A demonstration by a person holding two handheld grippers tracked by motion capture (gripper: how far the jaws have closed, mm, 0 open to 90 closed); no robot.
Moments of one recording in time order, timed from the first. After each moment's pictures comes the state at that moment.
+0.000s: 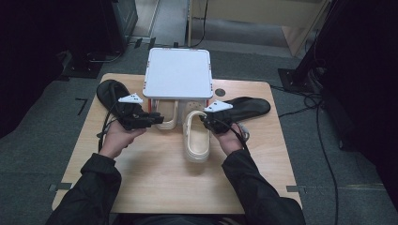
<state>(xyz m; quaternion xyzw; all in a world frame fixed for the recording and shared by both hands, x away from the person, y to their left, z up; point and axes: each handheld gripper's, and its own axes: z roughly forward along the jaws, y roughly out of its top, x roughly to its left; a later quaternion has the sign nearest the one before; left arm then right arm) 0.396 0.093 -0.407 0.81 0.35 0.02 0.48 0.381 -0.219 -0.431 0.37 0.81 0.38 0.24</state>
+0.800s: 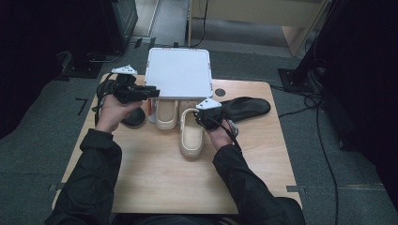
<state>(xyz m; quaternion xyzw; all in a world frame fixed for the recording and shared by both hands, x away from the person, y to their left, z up) 0.451 0.099 -0.356 0.80 0.34 0.06 0.49 0.405 -0.196 -0.451 0.37 0.80 0.38 0.28</state>
